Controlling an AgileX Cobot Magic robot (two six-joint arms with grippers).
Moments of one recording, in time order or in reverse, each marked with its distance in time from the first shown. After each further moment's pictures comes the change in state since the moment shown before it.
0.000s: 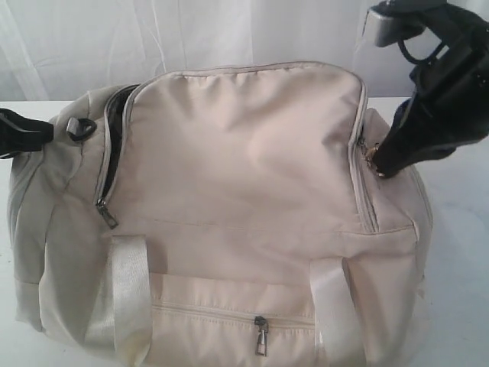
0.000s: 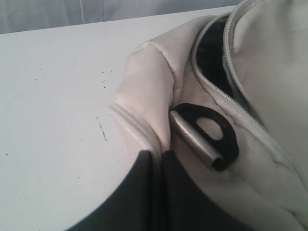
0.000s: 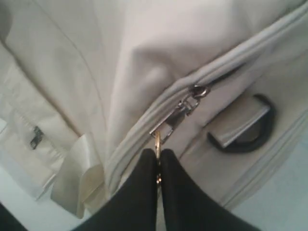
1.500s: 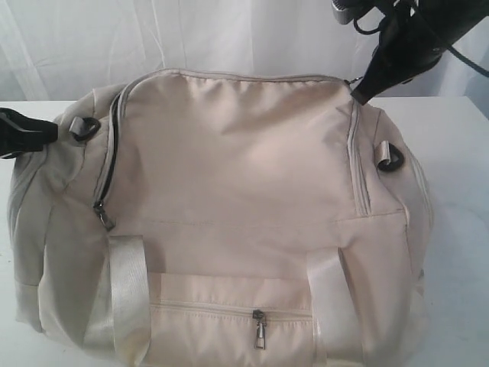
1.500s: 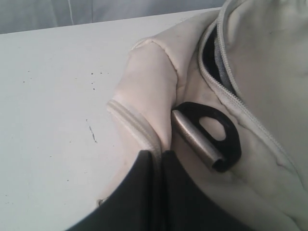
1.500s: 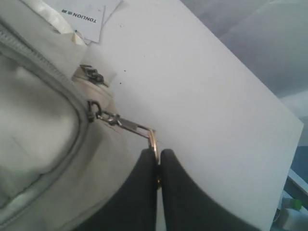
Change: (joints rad) left arm 0.000 0.000 0.000 0.000 -0.033 0.000; right arm 0.023 0.333 -0.257 -0.536 -0.435 0.184
